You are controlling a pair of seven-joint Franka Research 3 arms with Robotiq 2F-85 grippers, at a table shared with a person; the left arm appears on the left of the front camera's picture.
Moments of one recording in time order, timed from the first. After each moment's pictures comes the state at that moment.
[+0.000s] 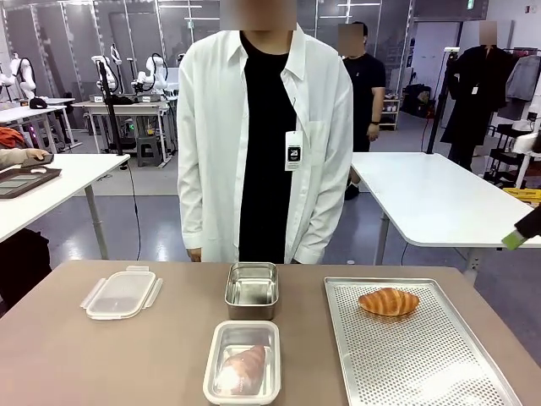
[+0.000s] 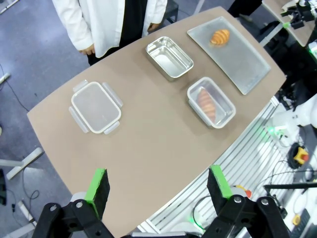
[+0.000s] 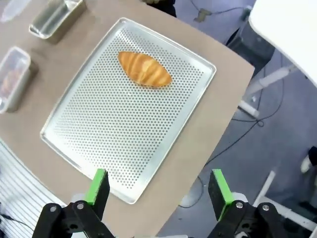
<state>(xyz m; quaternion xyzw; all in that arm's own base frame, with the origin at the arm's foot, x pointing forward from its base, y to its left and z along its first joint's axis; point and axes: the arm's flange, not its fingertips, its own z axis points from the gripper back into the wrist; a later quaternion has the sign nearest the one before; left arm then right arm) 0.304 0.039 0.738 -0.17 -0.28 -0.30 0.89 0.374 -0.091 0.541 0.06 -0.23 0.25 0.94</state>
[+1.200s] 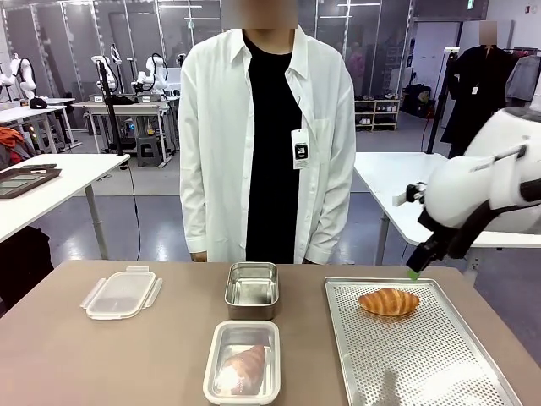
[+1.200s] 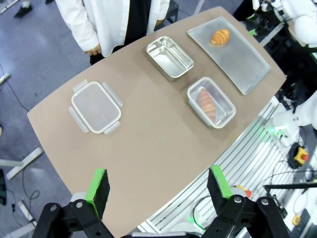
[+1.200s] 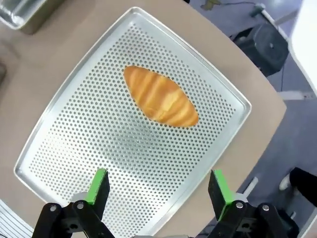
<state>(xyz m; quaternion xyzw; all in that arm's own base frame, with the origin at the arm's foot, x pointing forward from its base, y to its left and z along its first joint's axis) 0.304 0.039 0.738 -0.17 -0.28 -0.30 0.89 0.469 0.034 0.437 -0.01 -0.17 0.32 0.93</state>
